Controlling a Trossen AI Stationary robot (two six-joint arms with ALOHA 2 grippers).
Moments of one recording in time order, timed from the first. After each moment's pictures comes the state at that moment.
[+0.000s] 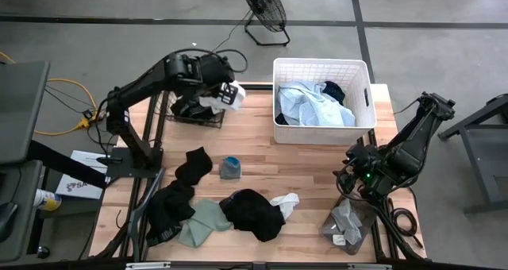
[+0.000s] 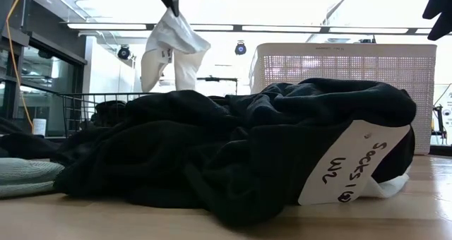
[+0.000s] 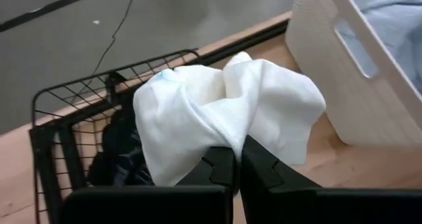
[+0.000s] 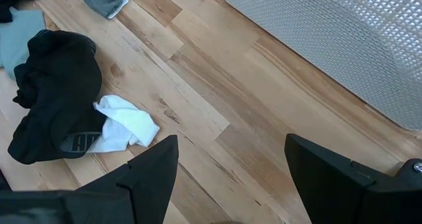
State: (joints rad) left arm 0.27 1.67 2.14 -1.57 -0.51 -0.79; right arm 0.85 1.05 1.00 -1.34 0.61 1.67
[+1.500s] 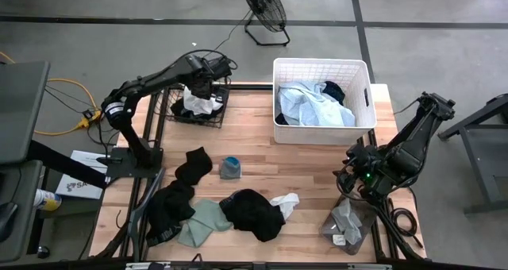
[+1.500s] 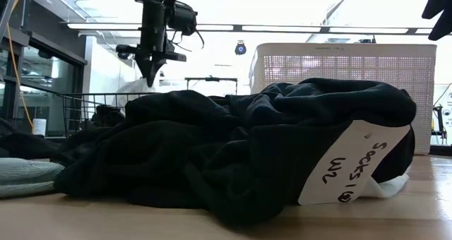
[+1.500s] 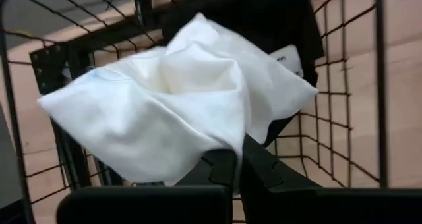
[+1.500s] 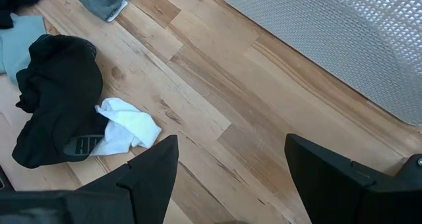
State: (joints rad) left arm 0.62 1.67 1.56 -1.30 -0.35 -0.69; right arm 0.85 1.05 1.00 -1.34 0.61 1.70
